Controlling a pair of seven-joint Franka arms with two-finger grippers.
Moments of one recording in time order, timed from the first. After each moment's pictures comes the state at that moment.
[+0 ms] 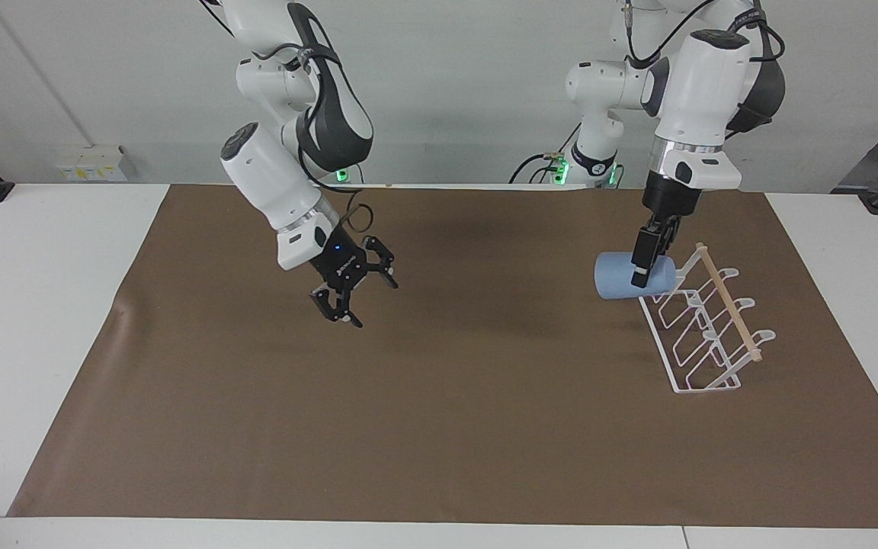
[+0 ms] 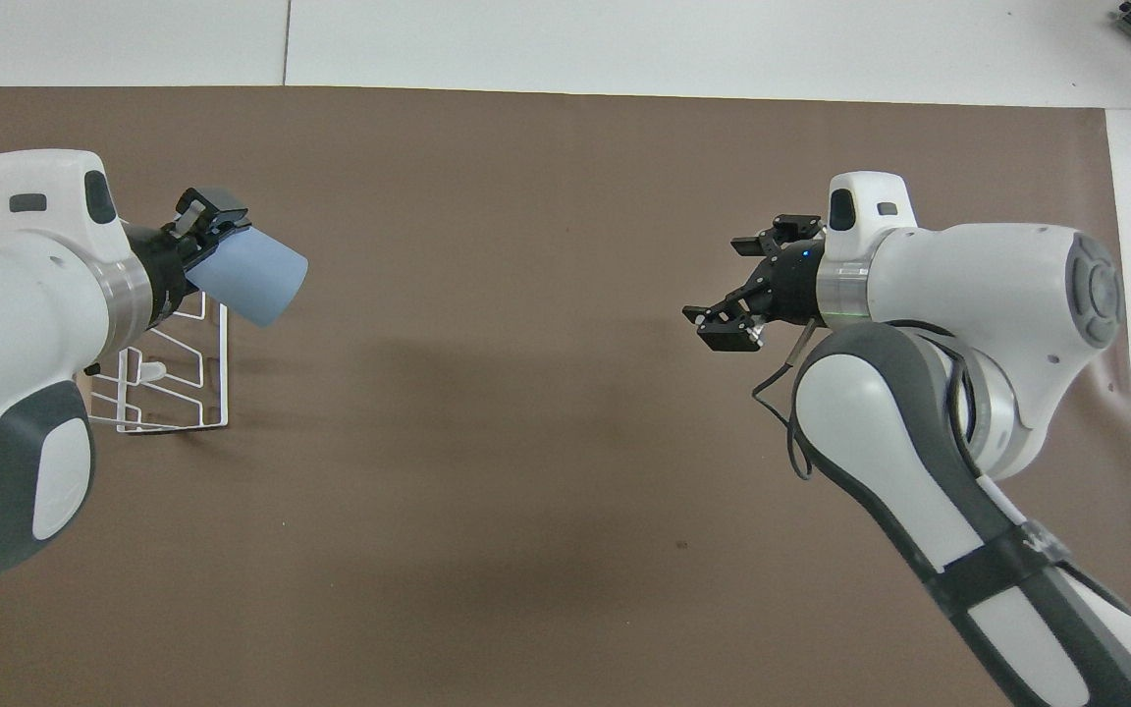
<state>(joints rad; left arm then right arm) -0.13 -0.11 -0.10 -2.02 0.14 2.39 -1.03 0.03 0.13 0.21 -1.93 0.48 2.33 -0.96</state>
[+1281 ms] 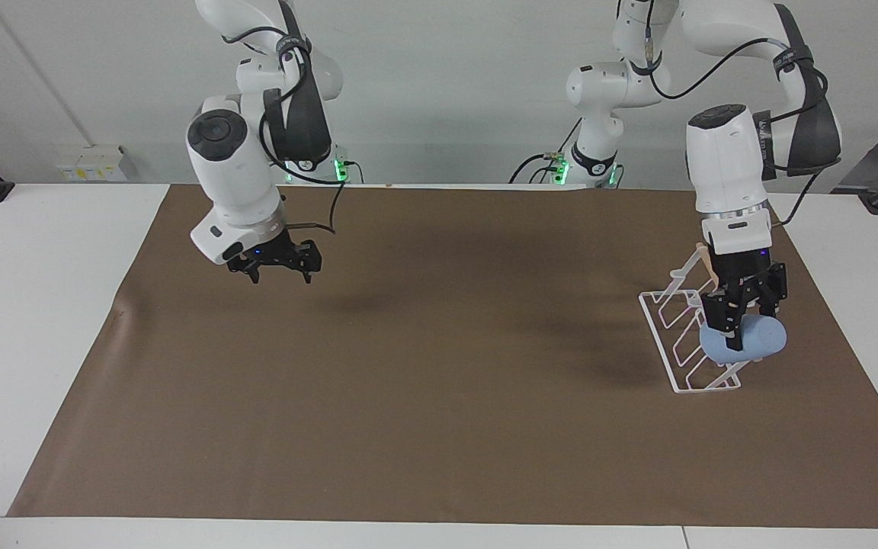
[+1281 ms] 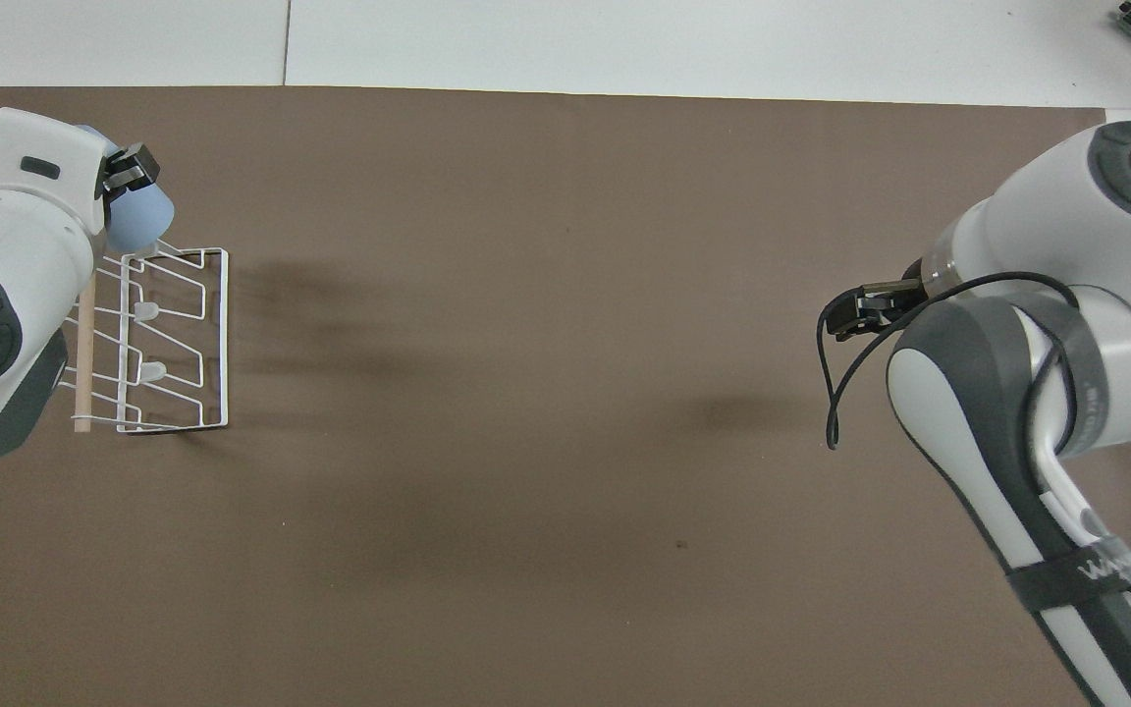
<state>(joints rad) 0.02 0.08 -0.09 -1.98 0.71 2.63 -0.98 0.03 0.12 0.09 -1.74 -0.05 1.79 0.15</state>
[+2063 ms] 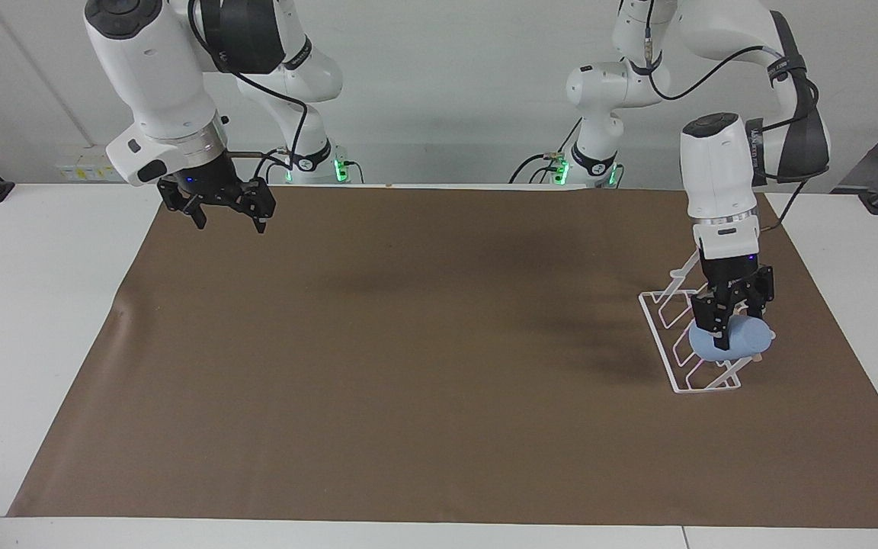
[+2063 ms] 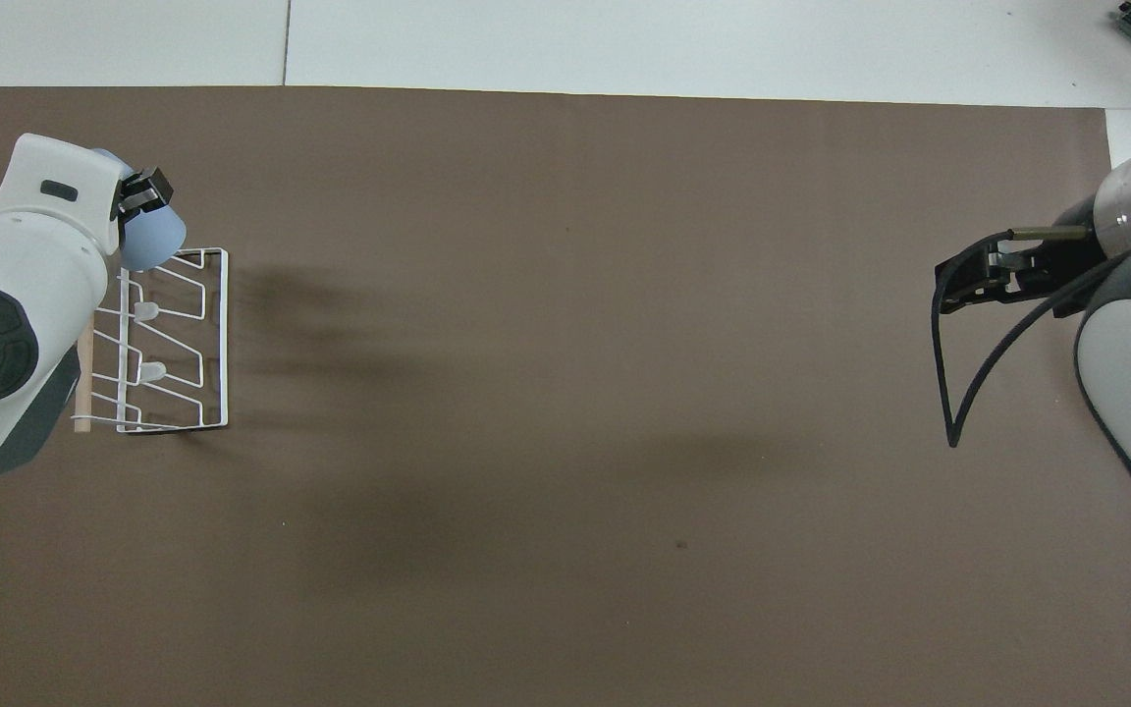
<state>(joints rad) 0.02 0.07 -0.09 -2.03 0.71 2.66 -0.99 0.03 0.10 0.05 -1.47 -0.05 1.53 0.15</state>
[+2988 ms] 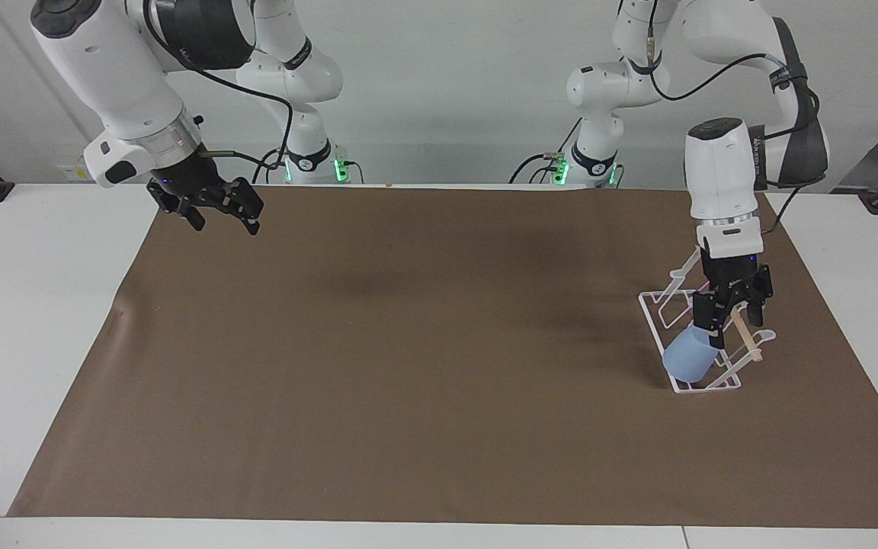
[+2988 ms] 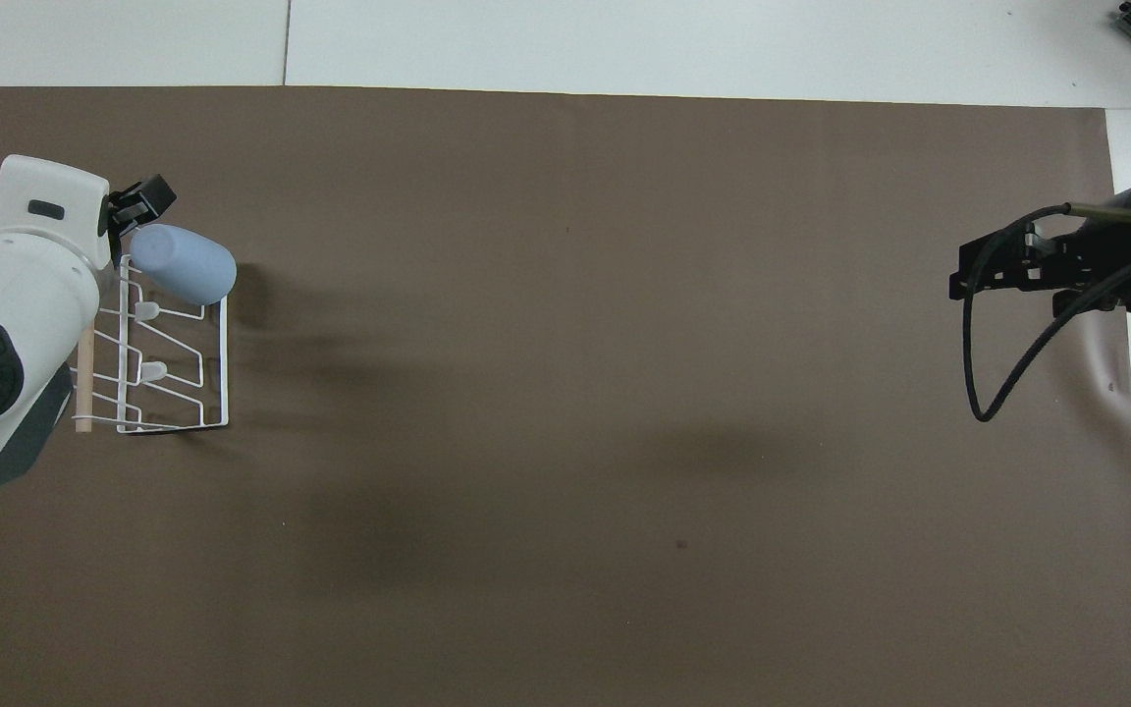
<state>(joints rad) 0.07 0.06 -0.10 -2.08 0.71 2.73 -1.04 0.03 0.10 -0.03 -1.48 0.09 1.55 0.15</state>
